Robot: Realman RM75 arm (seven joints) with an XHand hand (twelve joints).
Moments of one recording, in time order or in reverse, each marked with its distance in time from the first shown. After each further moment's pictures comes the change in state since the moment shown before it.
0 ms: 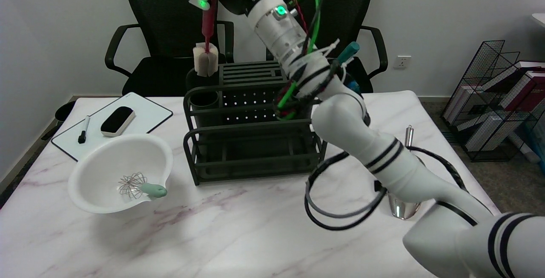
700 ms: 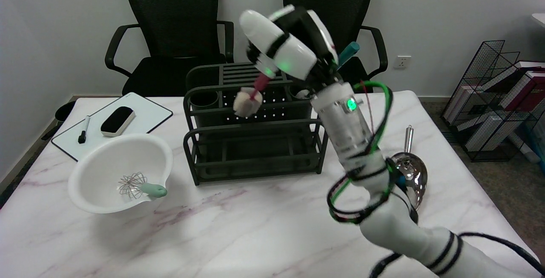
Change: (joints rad) arm -0.551 0.158 -0.008 0.299 -0.039 0.438 -0.021
